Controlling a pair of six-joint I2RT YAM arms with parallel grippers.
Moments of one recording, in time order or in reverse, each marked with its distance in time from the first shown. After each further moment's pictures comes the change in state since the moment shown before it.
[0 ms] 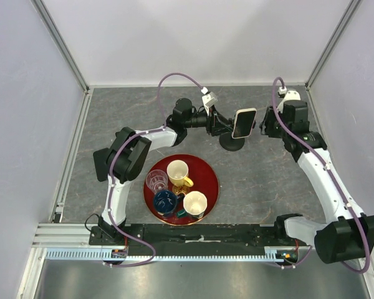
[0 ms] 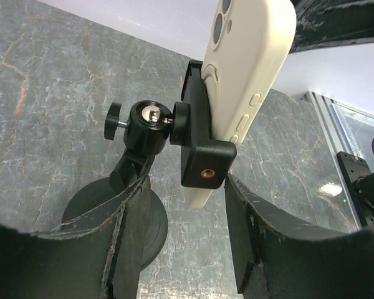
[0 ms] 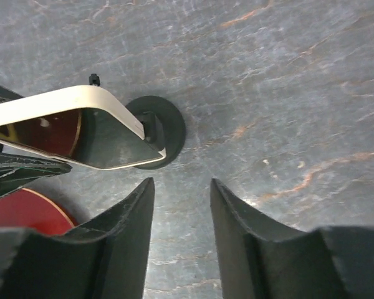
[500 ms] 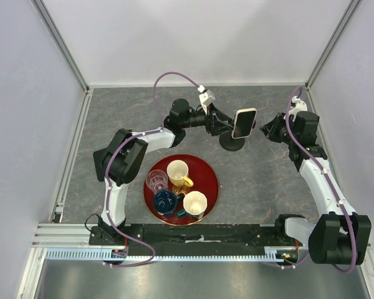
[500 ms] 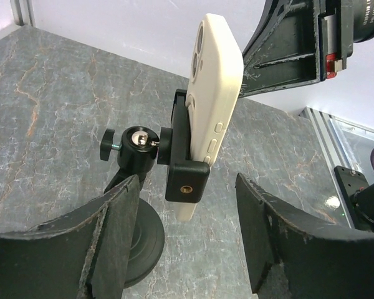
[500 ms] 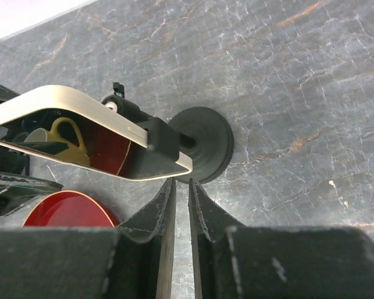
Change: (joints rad) left arm -0.002 -0.066 -0.059 0.079 -0.039 -0.031; right arm -0.221 -0.035 -0.284 0.367 -0.393 0.160
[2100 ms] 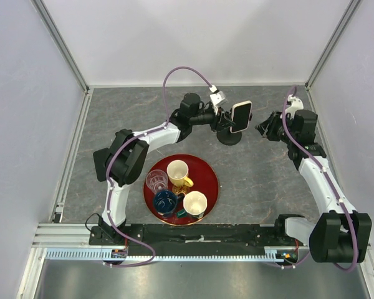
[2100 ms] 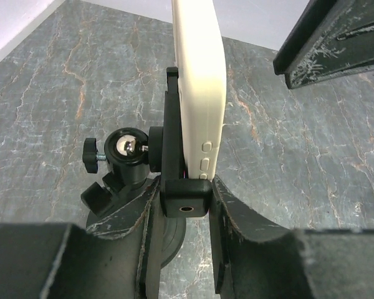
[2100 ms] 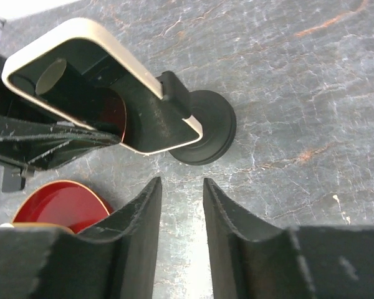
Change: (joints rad) left arm -0.045 0.016 0.153 -0.380 -0.151 0.337; right arm 0.013 0.008 0.006 0.043 -0.052 -0.049
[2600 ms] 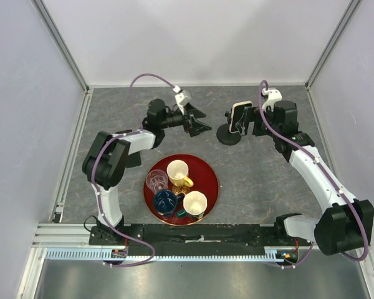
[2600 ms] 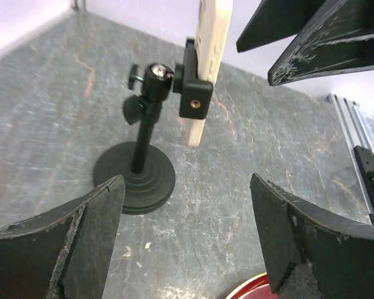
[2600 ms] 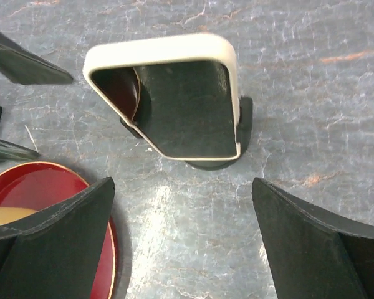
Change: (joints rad) left arm 0.186 -0.143 -0.339 0.337 0.204 -0.240; right arm 0.211 0.075 0.137 -0.110 0.154 -0.146
